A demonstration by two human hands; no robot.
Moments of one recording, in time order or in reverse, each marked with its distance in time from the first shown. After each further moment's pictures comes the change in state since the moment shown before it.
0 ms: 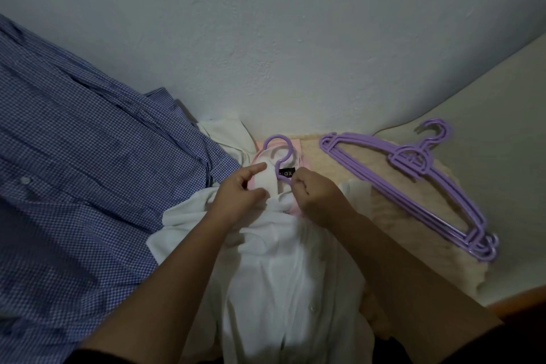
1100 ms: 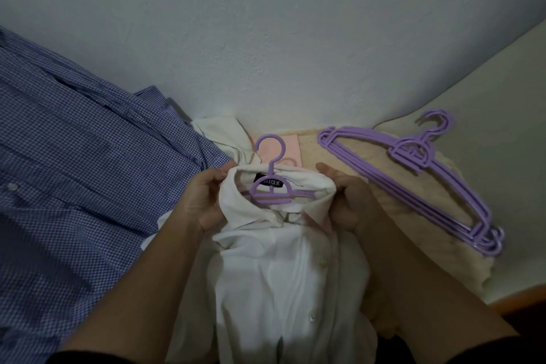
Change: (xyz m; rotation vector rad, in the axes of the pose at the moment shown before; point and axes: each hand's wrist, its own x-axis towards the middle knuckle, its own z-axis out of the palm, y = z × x) left_hand 0.013 -0.009 -0.027 -0.911 -0.114 -0.398; right_hand -0.003 0.037 -0.017 1.600 0.020 0.676
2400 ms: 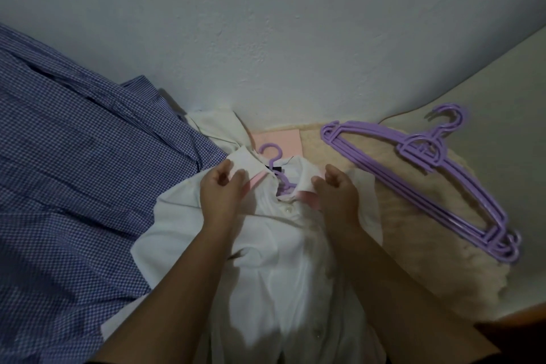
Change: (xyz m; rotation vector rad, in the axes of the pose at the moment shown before) left_hand 0.046 -0.044 0.000 0.341 0.443 0.442; right_hand 0.041 0.039 -0.005 -0.579 0.437 -0.432
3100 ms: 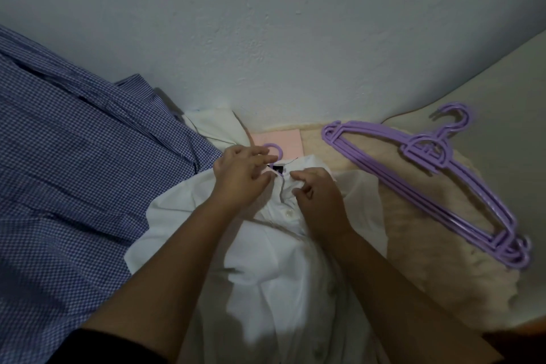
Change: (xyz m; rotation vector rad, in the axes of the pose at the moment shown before) left_hand 0.015 0.028 0.020 1.183 -0.371 0.643; right_hand -0.006 0.001 0.013 -0.569 -0.169 -0.657
